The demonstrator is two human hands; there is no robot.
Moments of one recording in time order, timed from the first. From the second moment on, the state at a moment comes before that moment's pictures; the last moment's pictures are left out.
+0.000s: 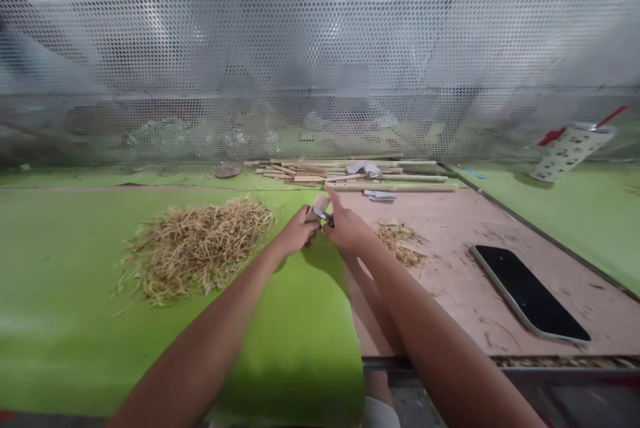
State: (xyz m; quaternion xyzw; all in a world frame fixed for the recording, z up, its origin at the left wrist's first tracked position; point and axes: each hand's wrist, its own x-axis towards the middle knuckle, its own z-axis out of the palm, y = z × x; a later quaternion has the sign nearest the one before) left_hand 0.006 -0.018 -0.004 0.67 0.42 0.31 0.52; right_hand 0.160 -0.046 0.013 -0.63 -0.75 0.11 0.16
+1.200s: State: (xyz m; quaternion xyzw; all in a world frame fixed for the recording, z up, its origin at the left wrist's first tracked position) left_hand 0.014 -0.030 -0.001 0.72 0.46 0.31 0.42; right_hand 0.156 -0.048 0.012 -0.64 -0.75 0.09 0.13
